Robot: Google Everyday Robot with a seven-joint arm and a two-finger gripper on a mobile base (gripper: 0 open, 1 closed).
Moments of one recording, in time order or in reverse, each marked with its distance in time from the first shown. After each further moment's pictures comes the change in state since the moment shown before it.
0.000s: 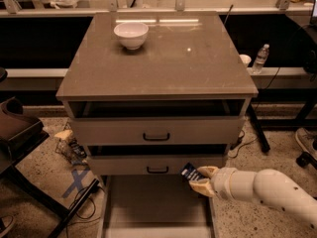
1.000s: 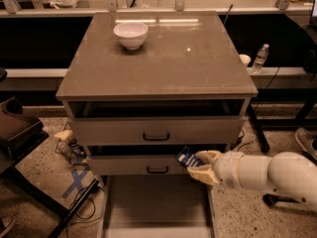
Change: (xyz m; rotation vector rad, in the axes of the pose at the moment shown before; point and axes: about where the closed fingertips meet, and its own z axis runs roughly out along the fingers) arm -0.082 0.024 -0.056 -0.033 -0.079 -0.067
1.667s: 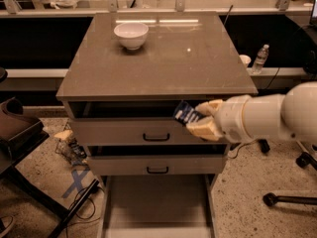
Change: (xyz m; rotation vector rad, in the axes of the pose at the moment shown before) arm -0.151 -0.011 -0.072 0.093 0.056 -0.192
